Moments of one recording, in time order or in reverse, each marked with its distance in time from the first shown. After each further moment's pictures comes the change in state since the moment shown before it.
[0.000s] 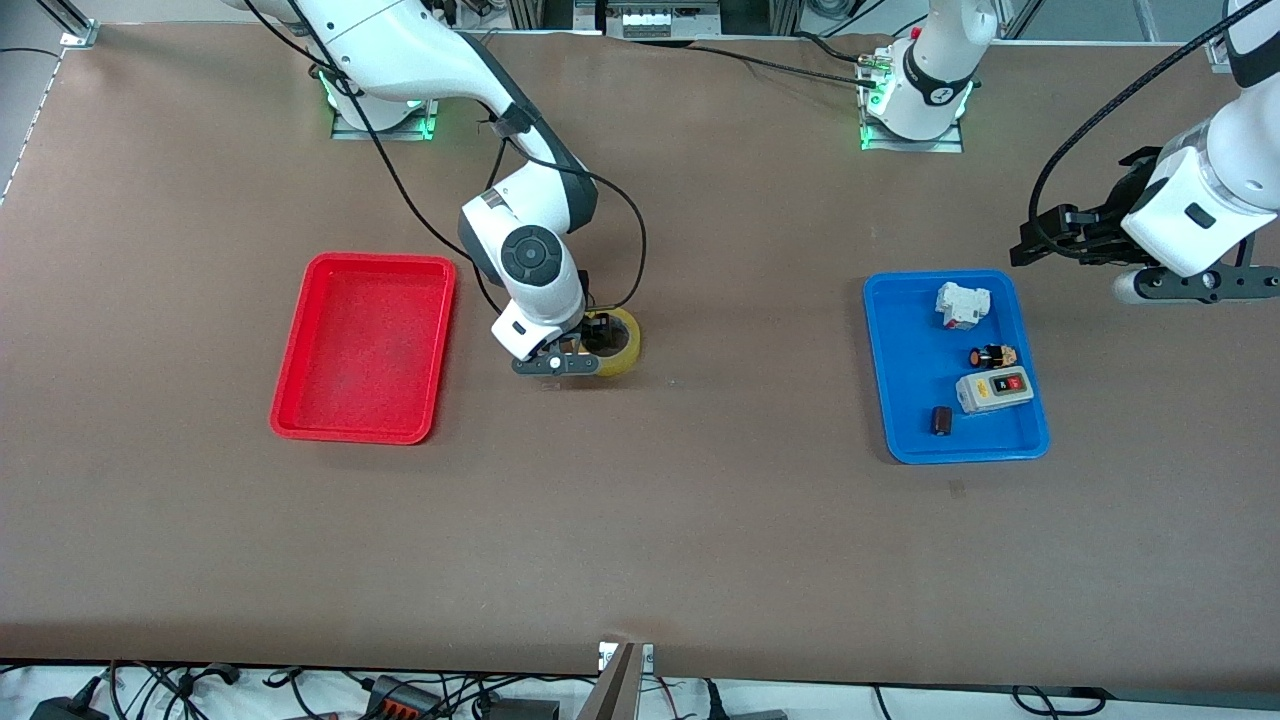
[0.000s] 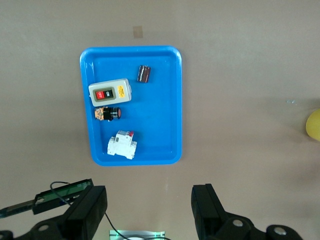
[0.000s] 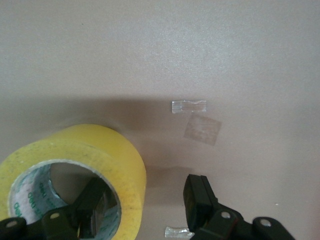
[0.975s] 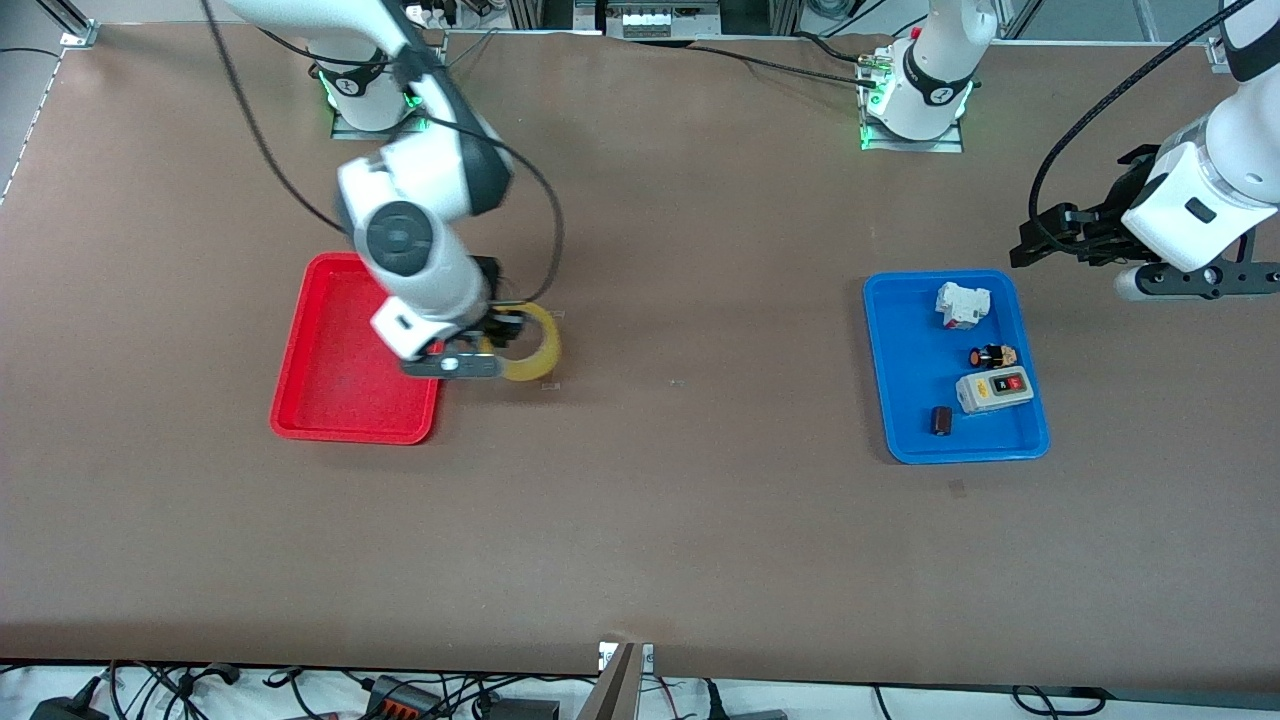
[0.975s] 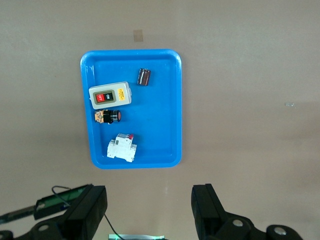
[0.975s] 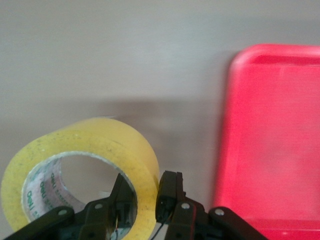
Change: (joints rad) left arm 0.000 -0.021 -0.001 -0.030 0.000 0.020 -0.002; right arm -0.196 -0.298 -0.031 -0.084 -0.003 -0.250 -0.181
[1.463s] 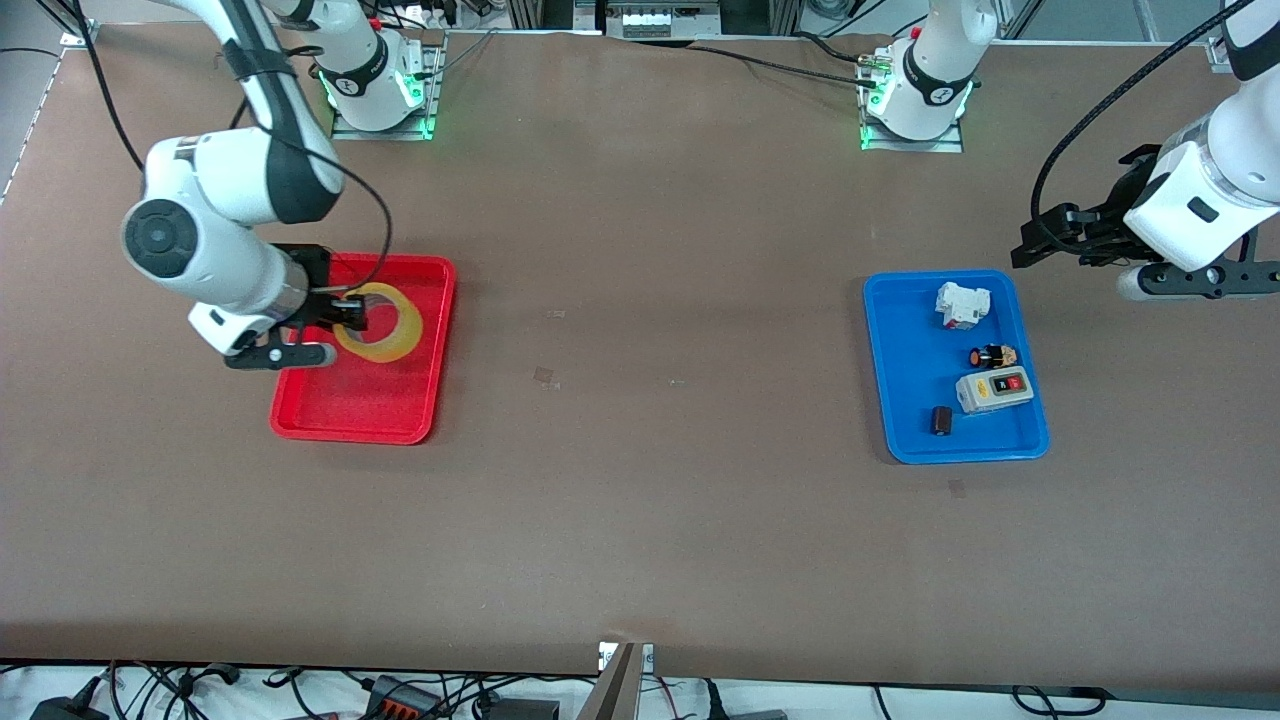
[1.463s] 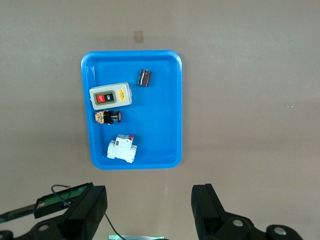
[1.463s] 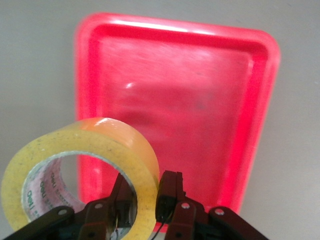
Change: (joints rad) left arm 0.001 -0.001 0.001 -0.002 0.000 0.003 -0.001; right arm -0.317 -0.167 -0.004 -0.259 -0.001 0.024 -0.380
